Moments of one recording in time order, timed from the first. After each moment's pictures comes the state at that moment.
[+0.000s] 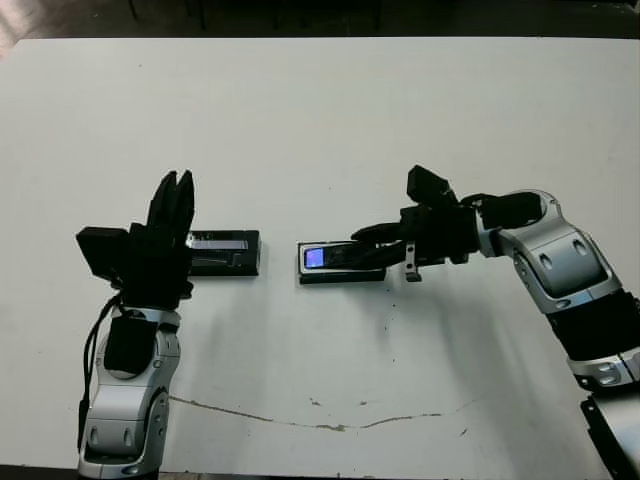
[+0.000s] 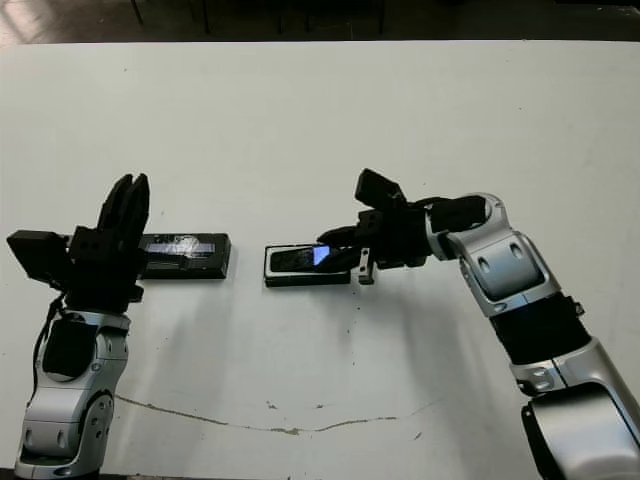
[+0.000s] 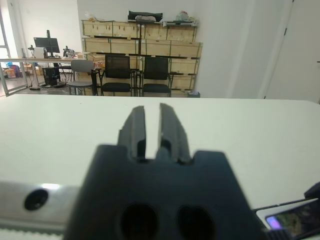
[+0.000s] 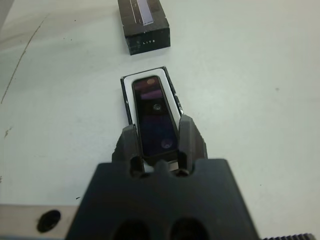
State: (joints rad) left arm 0.05 0.12 0.05 -0.41 -0.13 0.03 -0.06; right arm -0.63 -0.58 0.34 0.09 0.17 0.54 1.18
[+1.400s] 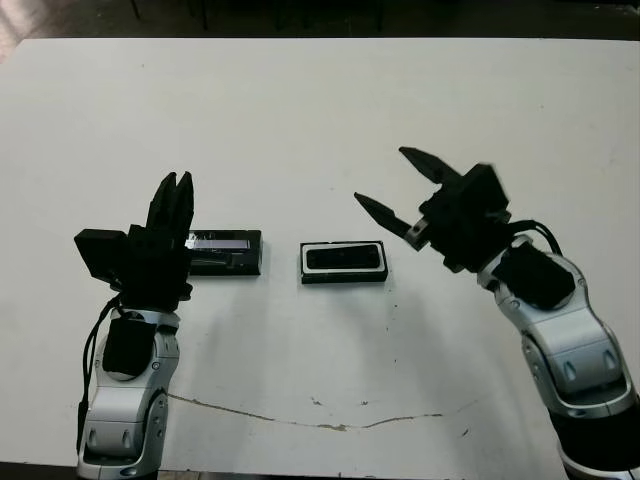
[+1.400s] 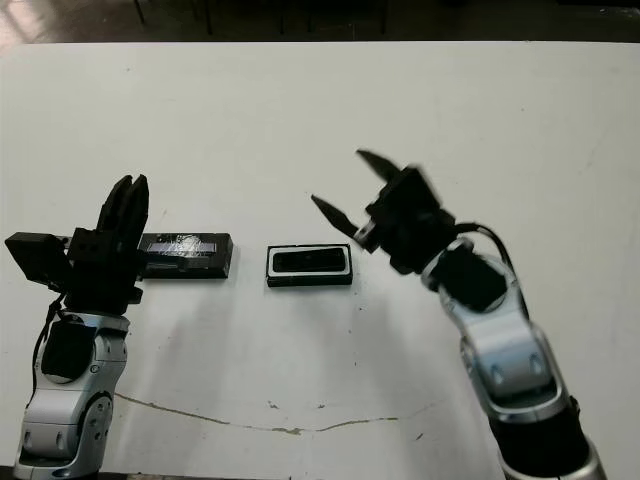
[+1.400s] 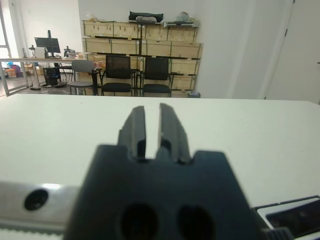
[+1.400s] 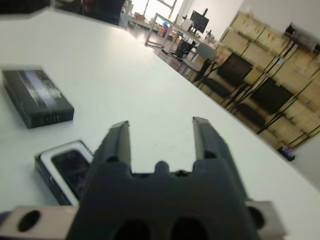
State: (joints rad) left arm 0.05 0.13 0.05 -0.41 -0.12 0.03 -0.07; right arm -0.22 -0.48 0.29 -0.47 -0.14 0.30 0.40
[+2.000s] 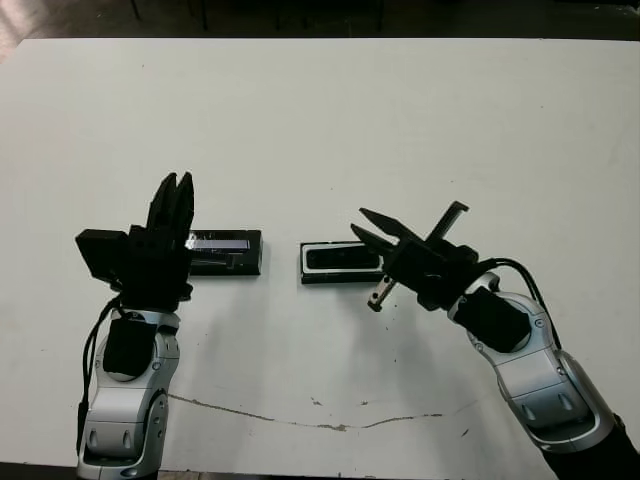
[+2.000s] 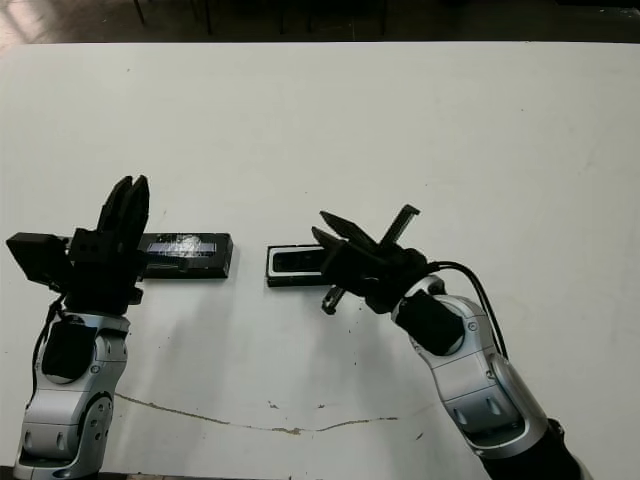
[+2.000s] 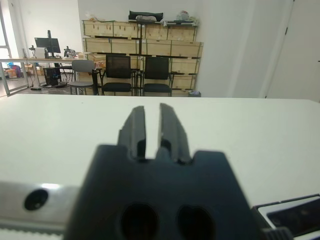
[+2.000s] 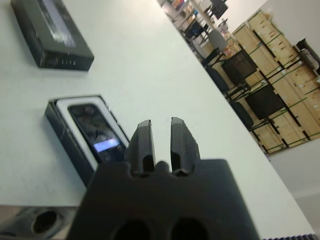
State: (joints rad) left arm 0.06 0.13 0.05 -0.41 -0.12 0.03 -0.07; right arm -0.18 -0.48 0.40 -0.45 -0.38 0.33 0.43
